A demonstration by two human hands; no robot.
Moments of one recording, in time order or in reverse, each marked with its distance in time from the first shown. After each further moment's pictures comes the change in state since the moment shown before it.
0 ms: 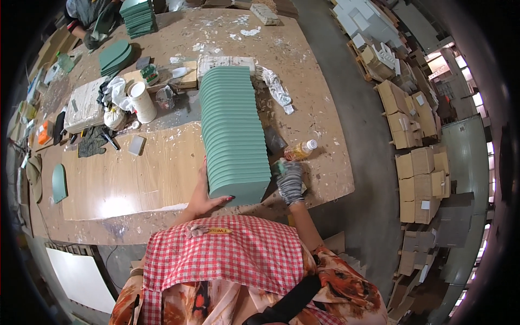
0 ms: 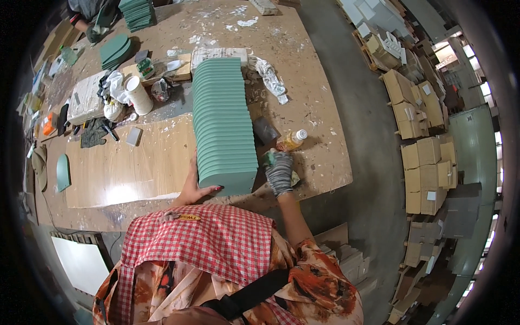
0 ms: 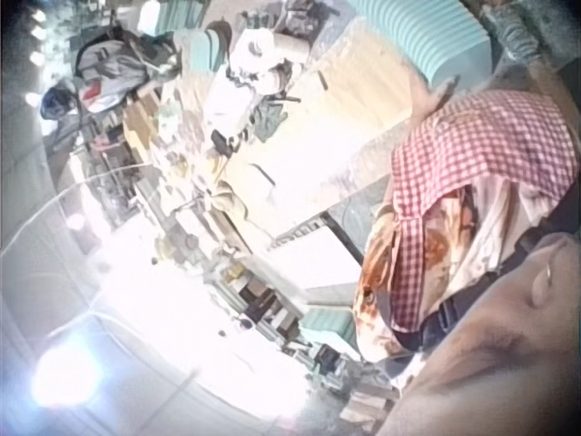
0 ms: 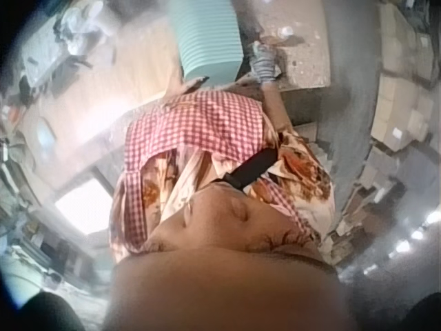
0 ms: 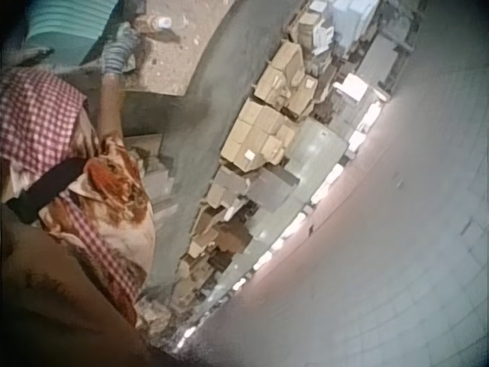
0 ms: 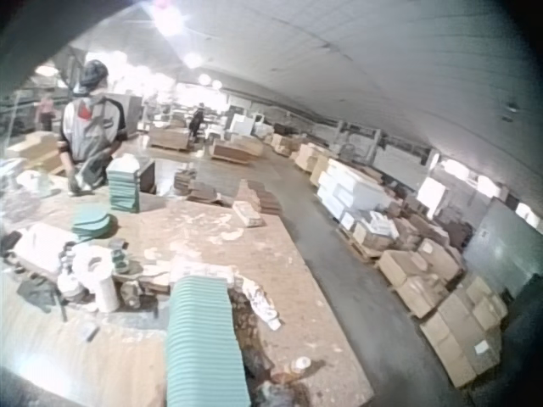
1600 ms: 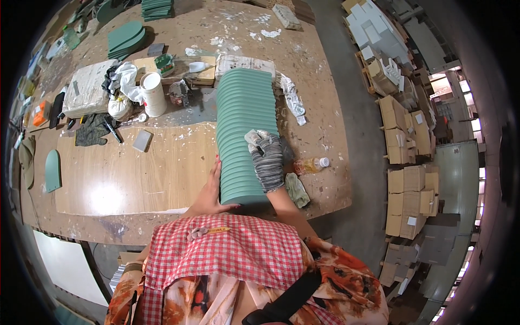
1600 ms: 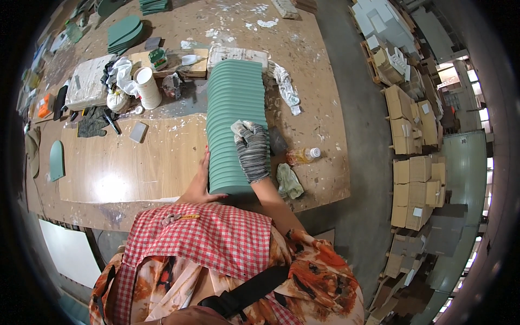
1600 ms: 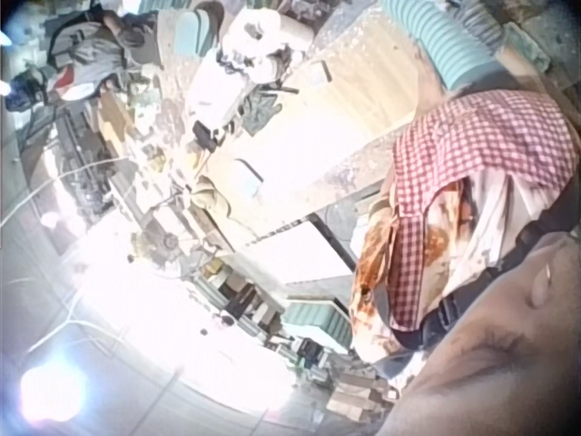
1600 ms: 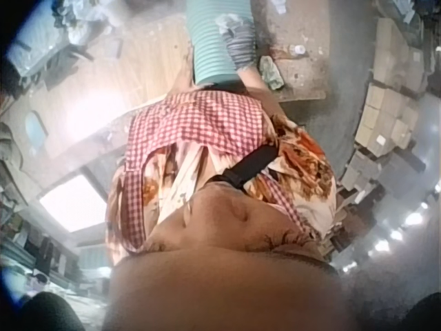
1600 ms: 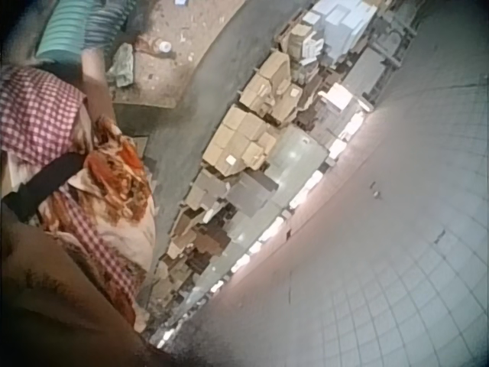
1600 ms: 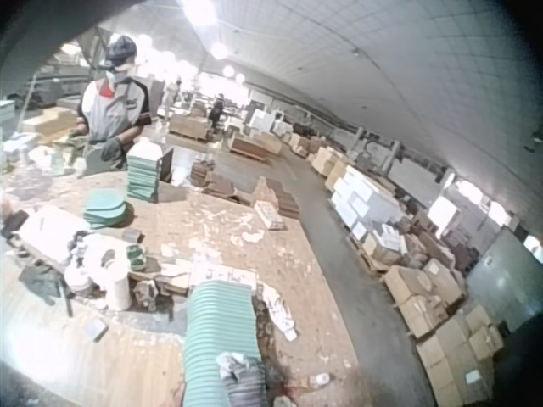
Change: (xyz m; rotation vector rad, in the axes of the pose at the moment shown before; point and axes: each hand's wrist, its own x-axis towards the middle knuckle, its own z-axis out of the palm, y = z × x) left_hand 0.014 0.009 -0.011 0.052 -0.083 0.076; right_hand 0.074 -0.136 -0.049 0.673 0.293 -0.267
